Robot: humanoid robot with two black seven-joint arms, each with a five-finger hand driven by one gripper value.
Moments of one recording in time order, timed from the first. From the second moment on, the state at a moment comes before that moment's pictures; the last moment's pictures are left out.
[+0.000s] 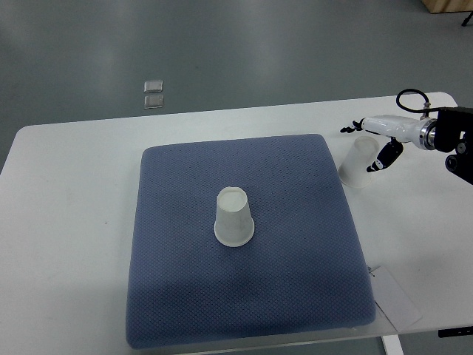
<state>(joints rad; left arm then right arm) -0.01 0.00 -0.04 -0.20 0.05 0.10 -0.04 0.97 -0.55 0.18 0.76 -1.45 0.14 0.26</state>
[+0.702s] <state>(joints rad) -0.01 0.00 -0.04 -0.20 0.05 0.10 -0.04 0.96 -0.53 0.16 0.72 -1.46 0.08 0.26</state>
